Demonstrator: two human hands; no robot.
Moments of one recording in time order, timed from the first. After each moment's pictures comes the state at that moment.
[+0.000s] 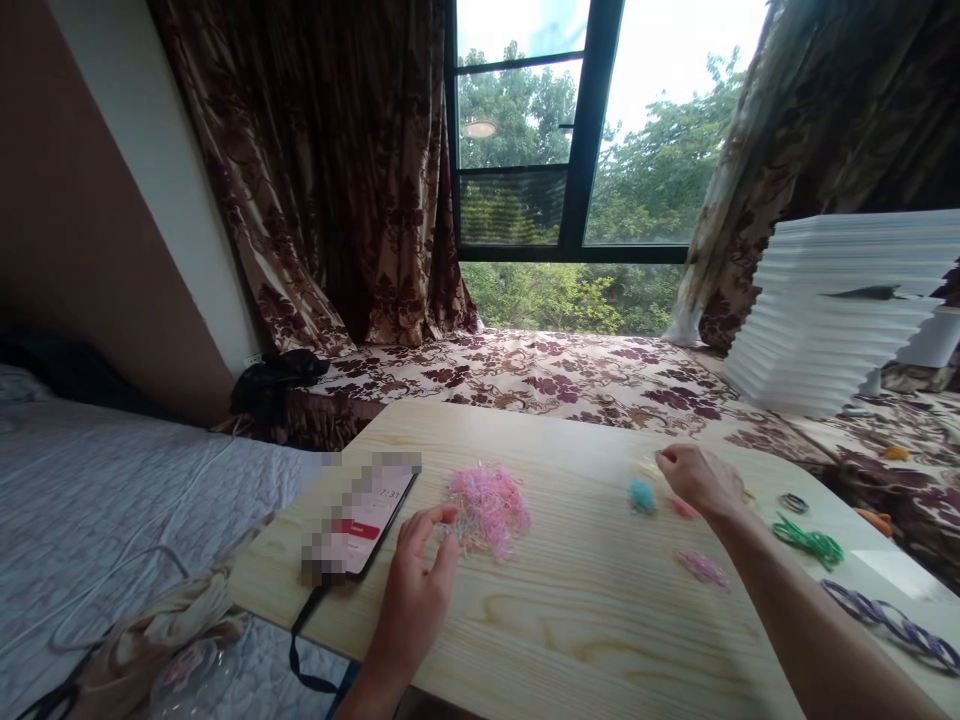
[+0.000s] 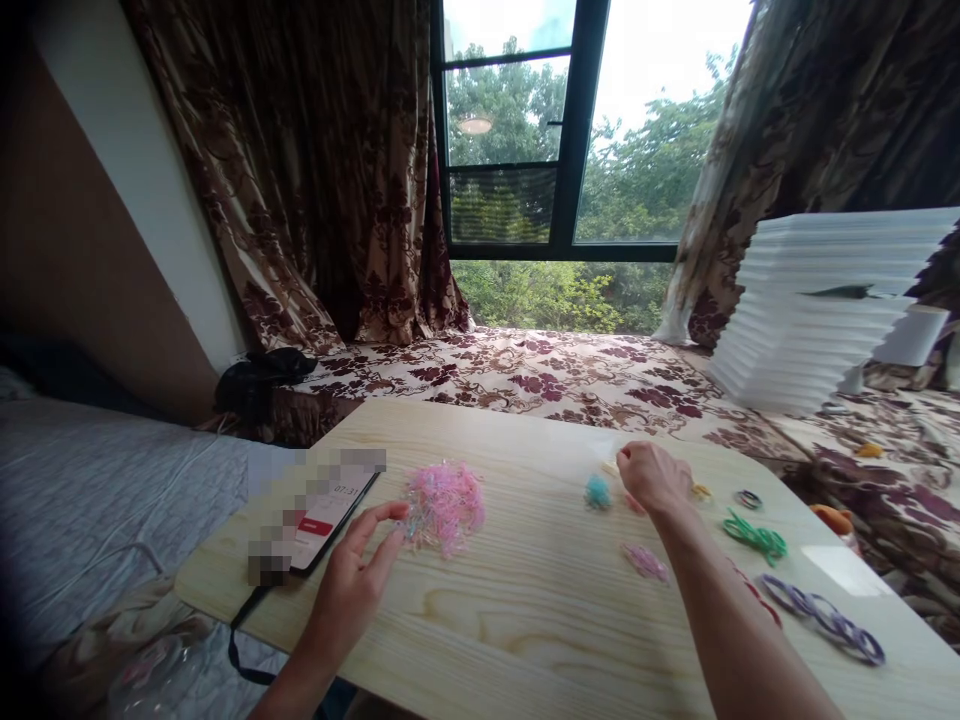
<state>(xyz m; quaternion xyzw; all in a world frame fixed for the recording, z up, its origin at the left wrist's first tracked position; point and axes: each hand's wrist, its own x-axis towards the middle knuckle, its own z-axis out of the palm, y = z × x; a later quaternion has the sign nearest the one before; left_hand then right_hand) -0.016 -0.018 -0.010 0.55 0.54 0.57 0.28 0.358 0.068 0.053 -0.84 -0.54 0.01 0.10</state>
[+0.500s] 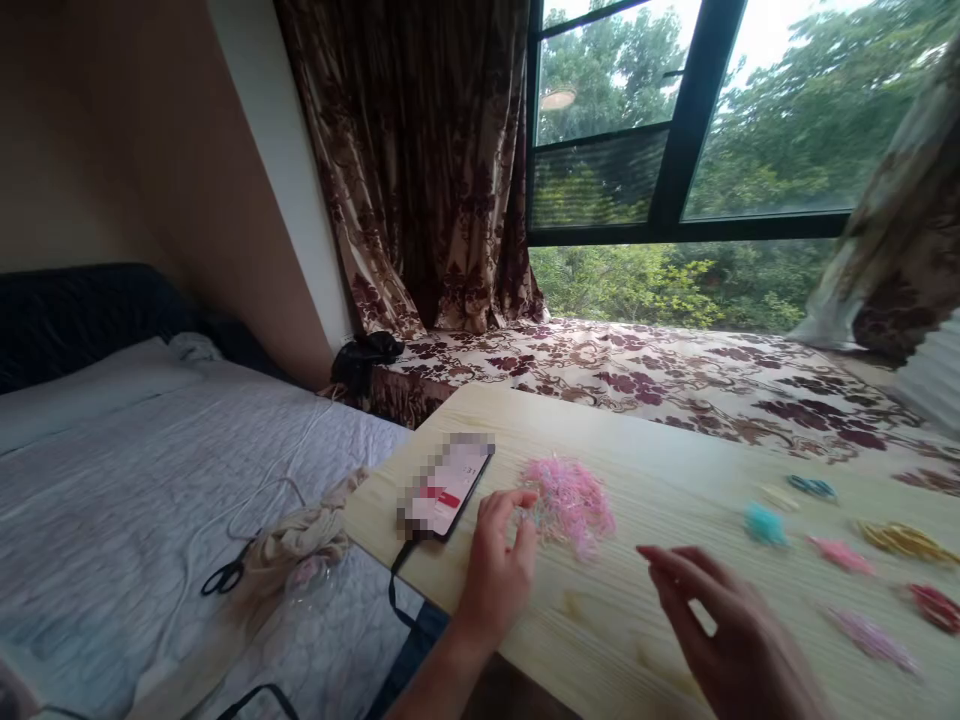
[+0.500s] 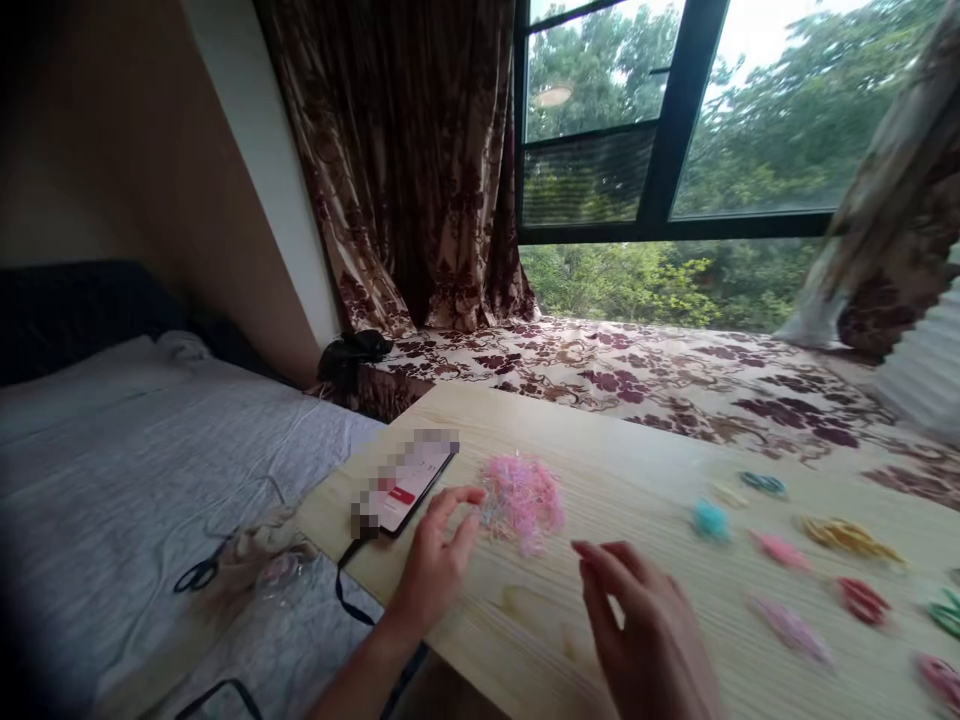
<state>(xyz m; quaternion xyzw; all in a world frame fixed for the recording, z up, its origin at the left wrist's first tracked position) -0.014 -0.021 -0.001 0.55 0.54 0.57 0.27 0.216 -0.044 0.003 -0.55 -0.77 -0.03 0.32</state>
